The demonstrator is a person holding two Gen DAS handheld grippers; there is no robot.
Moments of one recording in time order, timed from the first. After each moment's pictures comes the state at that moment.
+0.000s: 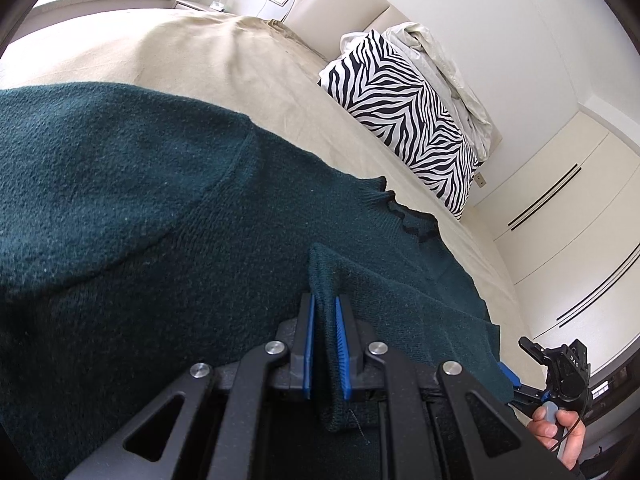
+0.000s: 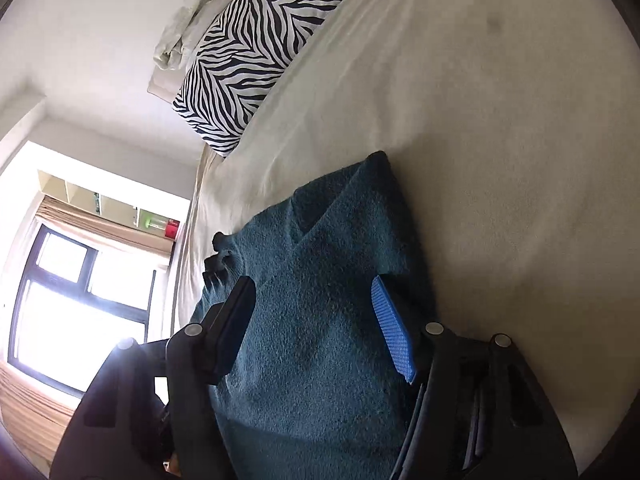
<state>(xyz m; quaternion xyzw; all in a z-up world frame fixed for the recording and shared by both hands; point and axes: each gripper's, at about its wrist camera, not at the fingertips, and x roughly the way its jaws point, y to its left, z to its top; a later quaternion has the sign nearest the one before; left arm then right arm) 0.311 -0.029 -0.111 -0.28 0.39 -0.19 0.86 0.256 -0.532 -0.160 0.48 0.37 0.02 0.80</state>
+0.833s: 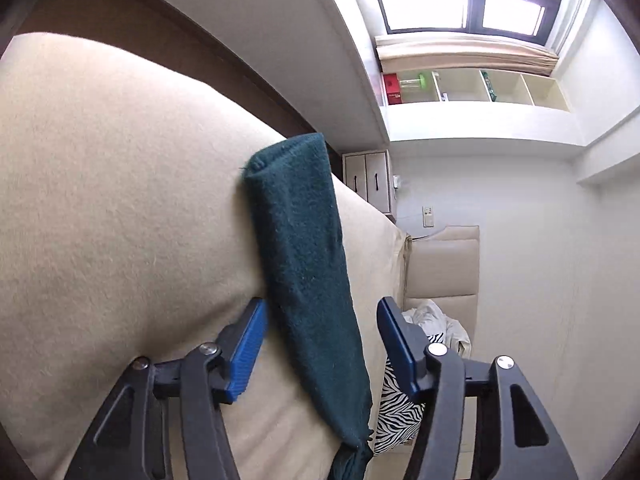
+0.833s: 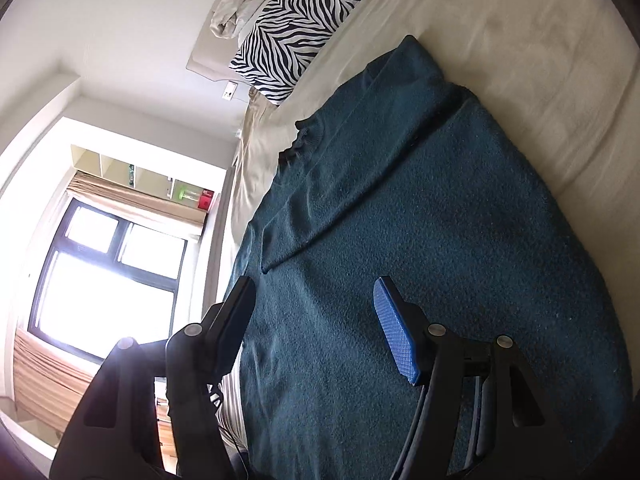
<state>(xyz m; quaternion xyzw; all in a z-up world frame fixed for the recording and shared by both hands) 0.135 0.334 -0.131 -0.68 0.18 0.09 0.70 0.054 -0.407 -0.102 0.49 0.36 0.08 0.79</state>
